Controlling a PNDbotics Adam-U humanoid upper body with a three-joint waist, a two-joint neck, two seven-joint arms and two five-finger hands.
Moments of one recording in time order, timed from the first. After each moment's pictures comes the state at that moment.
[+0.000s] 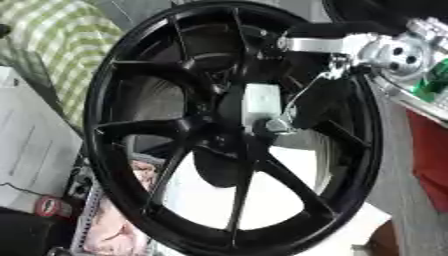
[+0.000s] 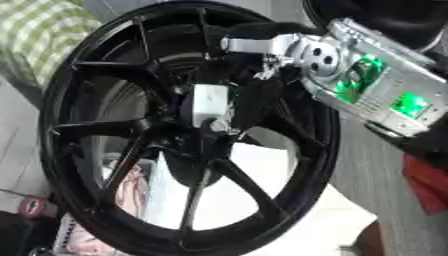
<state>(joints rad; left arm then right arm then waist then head) -0.27 0.35 0.20 -1.98 0.01 0.04 0.09 -1.10 -0.73 0.79 -1.83 0.02 0.65 0.50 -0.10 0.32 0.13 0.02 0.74</state>
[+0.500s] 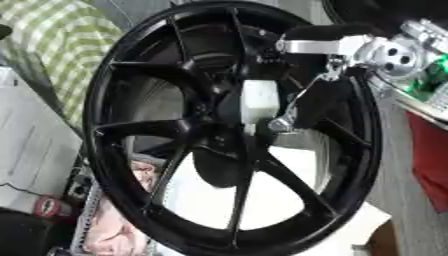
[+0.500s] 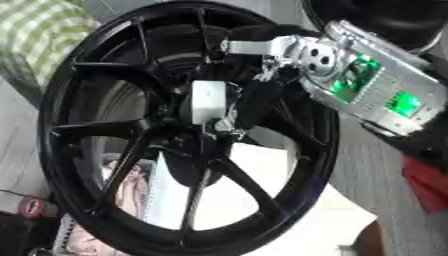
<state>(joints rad) -0.27 0.34 0.20 -1.98 0.01 0.04 0.09 -1.09 -0.73 0.79 -1.82 0.02 0.63 0.50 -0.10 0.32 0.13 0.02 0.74</state>
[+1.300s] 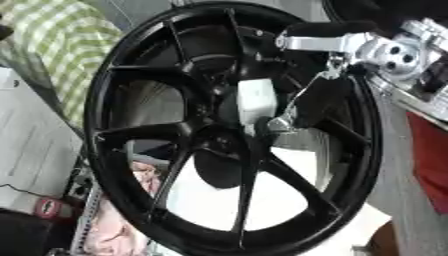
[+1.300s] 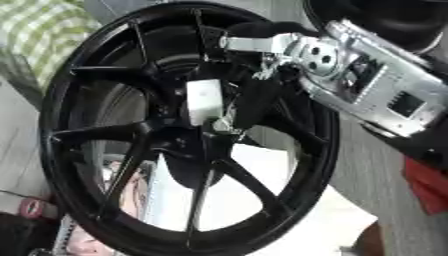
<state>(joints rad) -0.26 0.34 0.20 -1.98 0.01 0.04 0.09 -1.10 -0.72 0.78 -1.84 -0.06 0.64 0.43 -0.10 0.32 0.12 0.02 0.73</state>
